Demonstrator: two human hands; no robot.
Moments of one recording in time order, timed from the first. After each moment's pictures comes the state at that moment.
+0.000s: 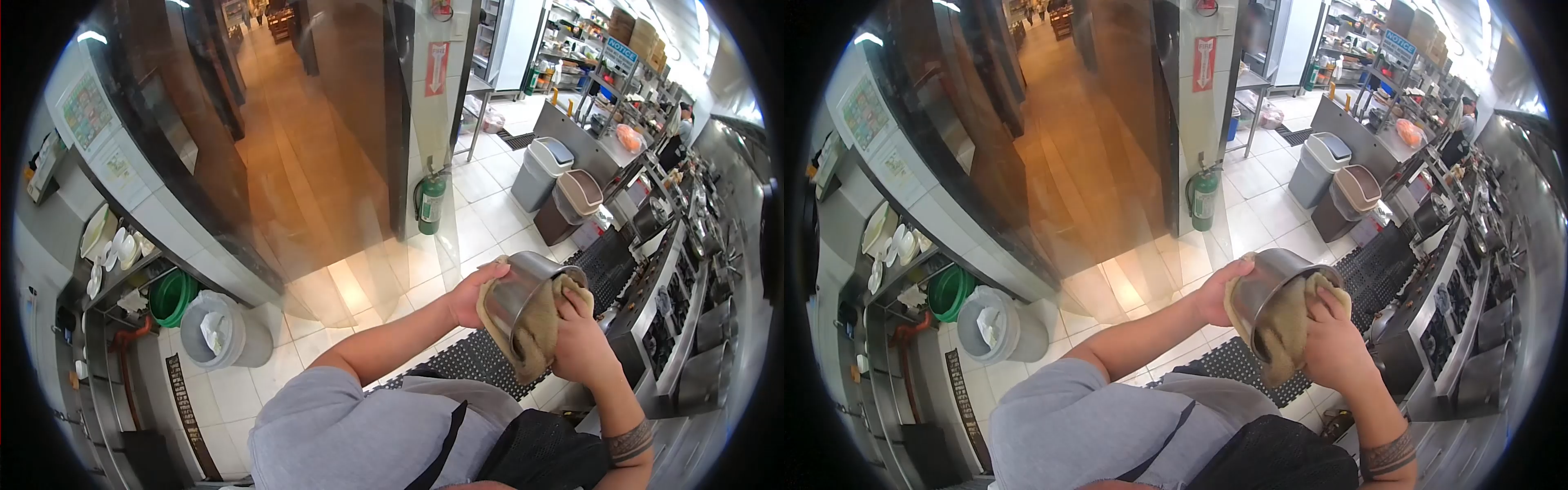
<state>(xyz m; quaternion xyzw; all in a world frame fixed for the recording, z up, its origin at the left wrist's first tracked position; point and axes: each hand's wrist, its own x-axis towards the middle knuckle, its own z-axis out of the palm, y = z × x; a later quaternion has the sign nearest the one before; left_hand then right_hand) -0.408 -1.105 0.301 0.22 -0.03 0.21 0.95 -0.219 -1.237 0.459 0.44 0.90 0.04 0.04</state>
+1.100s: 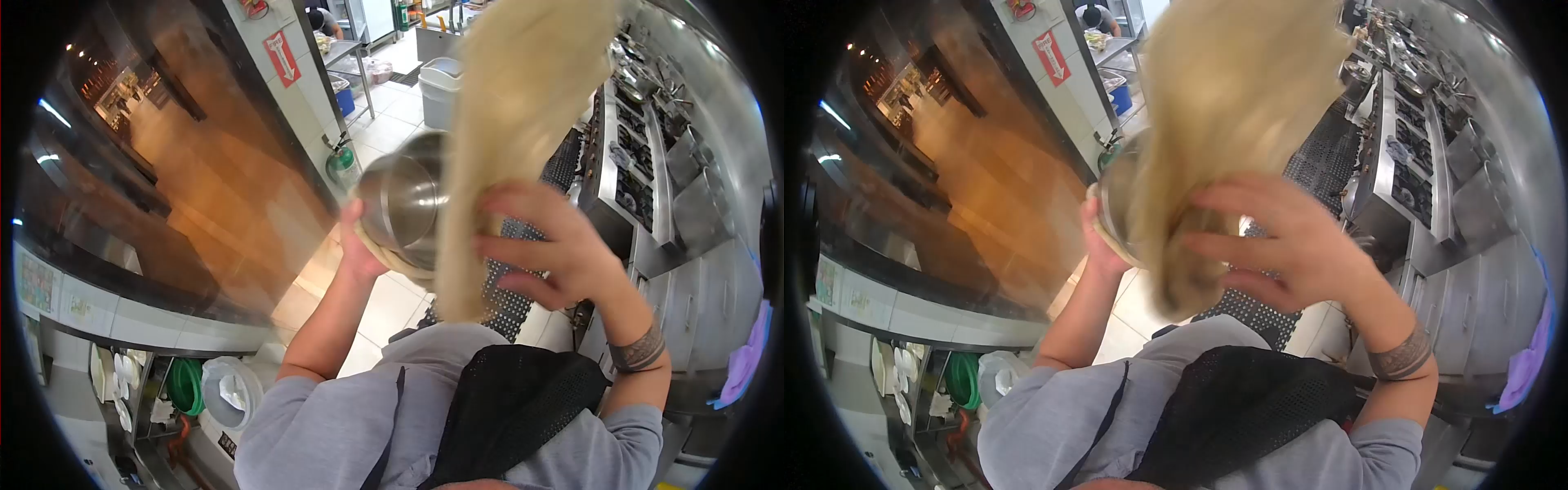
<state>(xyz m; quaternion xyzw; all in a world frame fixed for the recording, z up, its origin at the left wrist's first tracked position) -0.409 -1.116 0.352 0.22 -0.05 0.34 0.91 -0.176 -1.285 0.505 0.38 0.87 0.08 -0.30</state>
